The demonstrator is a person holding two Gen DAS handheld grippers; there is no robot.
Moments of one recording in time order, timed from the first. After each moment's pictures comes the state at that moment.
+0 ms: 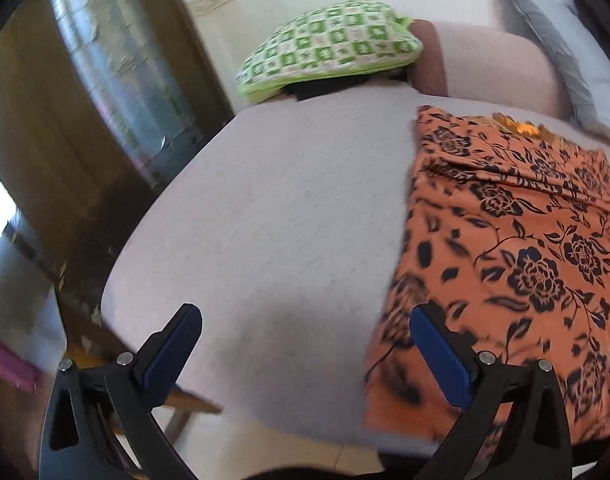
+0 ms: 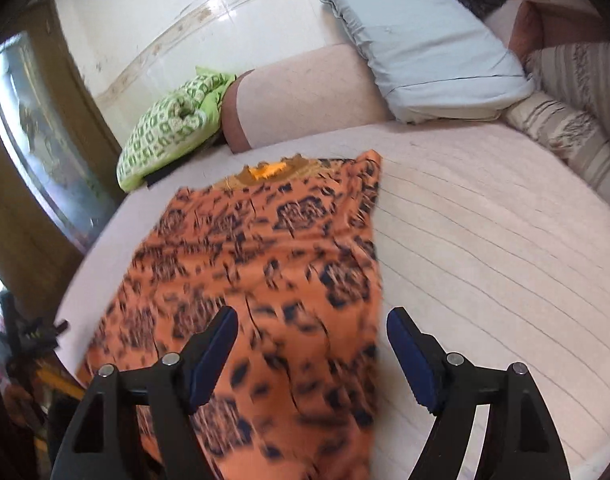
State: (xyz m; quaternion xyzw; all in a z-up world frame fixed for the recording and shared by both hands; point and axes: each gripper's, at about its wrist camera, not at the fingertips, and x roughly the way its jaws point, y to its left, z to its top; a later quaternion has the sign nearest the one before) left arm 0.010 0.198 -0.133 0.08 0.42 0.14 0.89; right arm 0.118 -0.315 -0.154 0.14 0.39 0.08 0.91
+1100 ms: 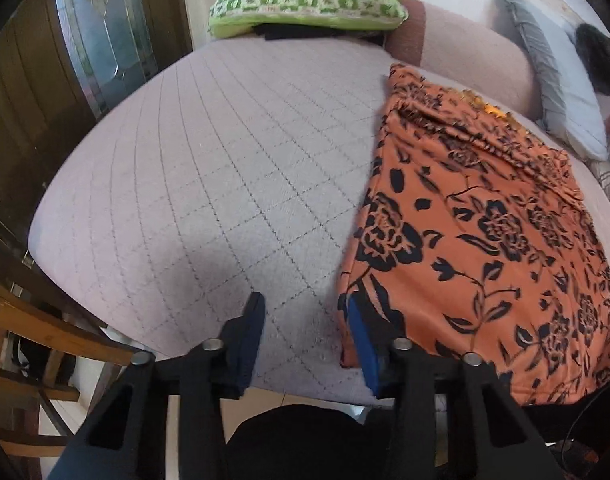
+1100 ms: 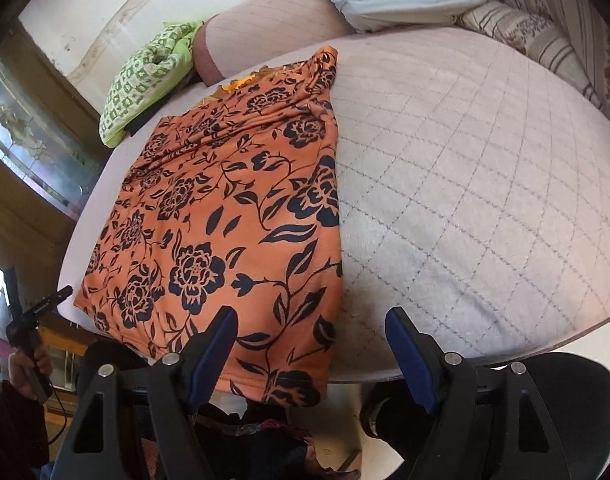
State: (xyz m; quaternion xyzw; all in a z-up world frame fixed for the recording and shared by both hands) left arm -0.004 0.215 -0.187 -0.03 0.49 0.04 0.87; right arm 0.032 -0.323 -0.215 0.19 0.49 0.07 0.85
